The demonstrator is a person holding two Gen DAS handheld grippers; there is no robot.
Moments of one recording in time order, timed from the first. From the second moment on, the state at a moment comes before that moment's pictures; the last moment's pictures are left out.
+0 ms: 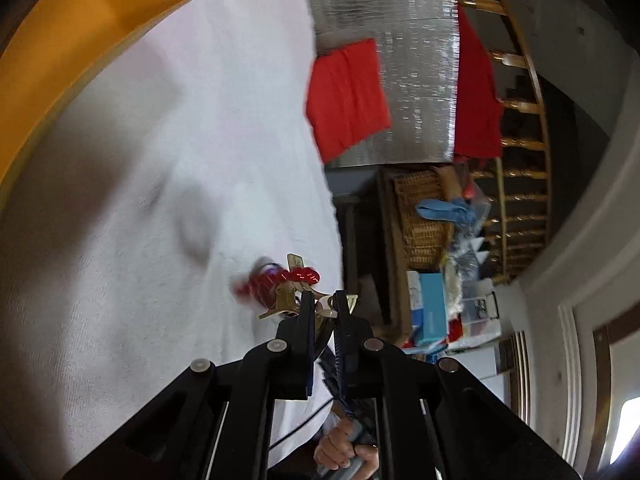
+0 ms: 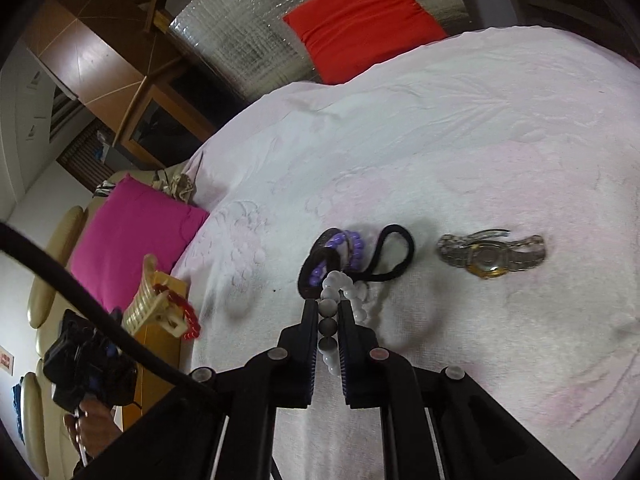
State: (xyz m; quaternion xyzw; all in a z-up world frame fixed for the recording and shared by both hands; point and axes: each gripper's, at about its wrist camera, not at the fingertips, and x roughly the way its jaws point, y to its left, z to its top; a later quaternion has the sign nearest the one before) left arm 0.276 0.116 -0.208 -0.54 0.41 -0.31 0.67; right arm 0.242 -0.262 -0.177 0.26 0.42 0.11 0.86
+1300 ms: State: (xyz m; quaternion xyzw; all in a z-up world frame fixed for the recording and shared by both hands) left arm 0.091 0.263 -0.093 -0.20 0.33 0.01 0.92; right arm 0.208 -0.017 -0.105 0.23 0.42 0.35 0.81
